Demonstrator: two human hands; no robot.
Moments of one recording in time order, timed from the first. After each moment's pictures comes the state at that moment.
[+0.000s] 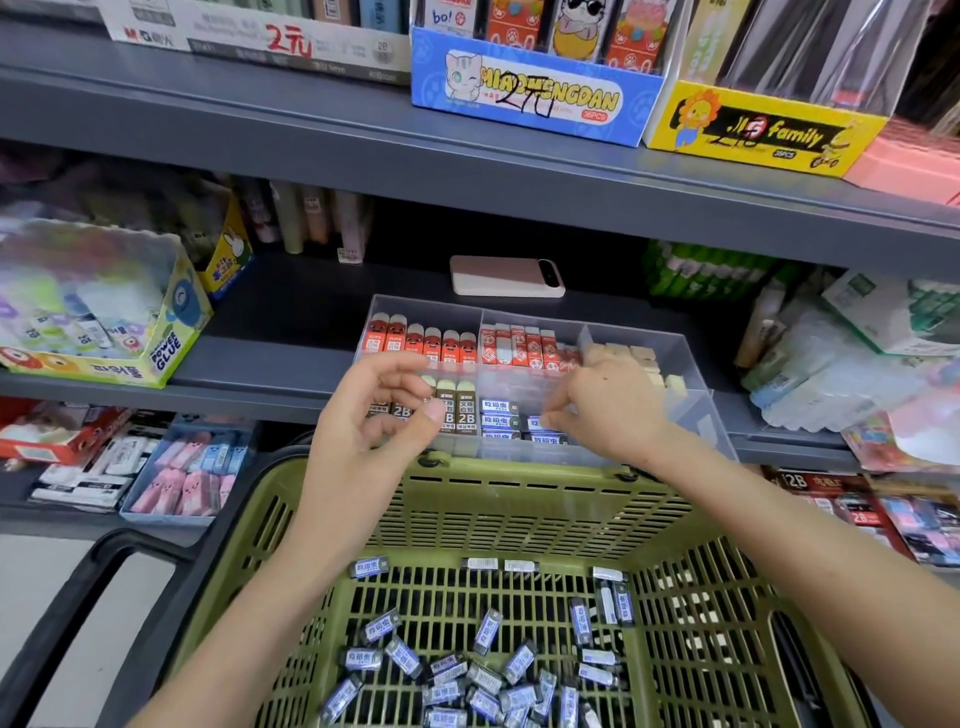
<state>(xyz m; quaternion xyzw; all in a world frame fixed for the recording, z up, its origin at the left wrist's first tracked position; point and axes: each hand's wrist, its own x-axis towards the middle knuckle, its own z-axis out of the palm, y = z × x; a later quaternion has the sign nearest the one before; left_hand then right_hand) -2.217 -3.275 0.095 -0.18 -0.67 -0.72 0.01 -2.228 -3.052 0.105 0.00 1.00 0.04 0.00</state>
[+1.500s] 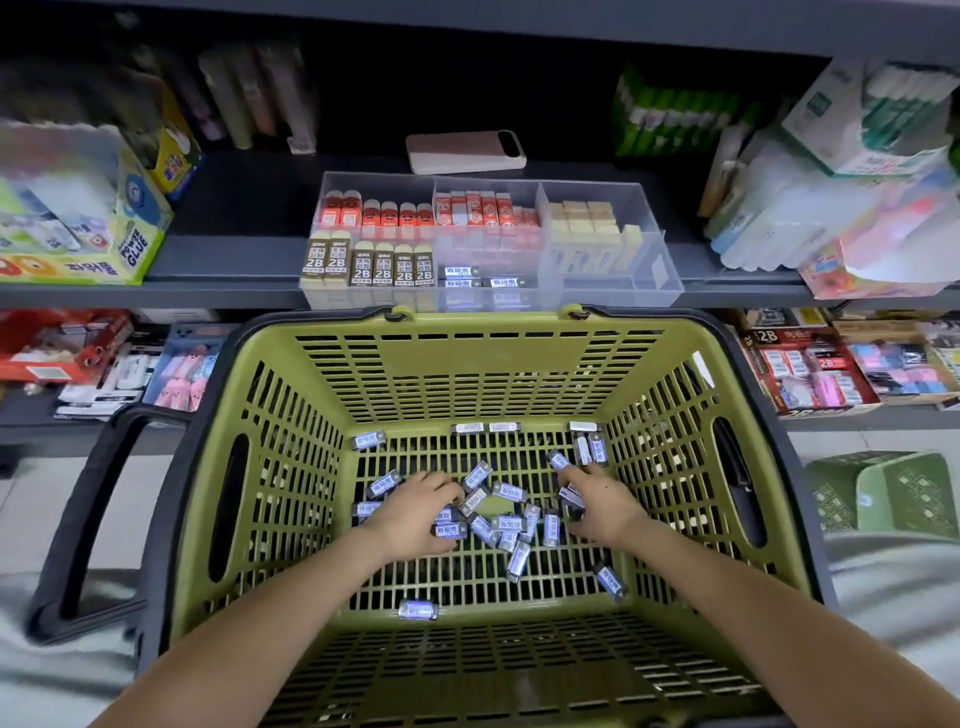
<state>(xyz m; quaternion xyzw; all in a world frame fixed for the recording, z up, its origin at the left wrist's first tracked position) -2.135 -3.280 -0.126 -0.41 -0.86 -0.12 -0.28 -2.039 -3.031 -0.094 0.17 0.93 -0.18 0.28</state>
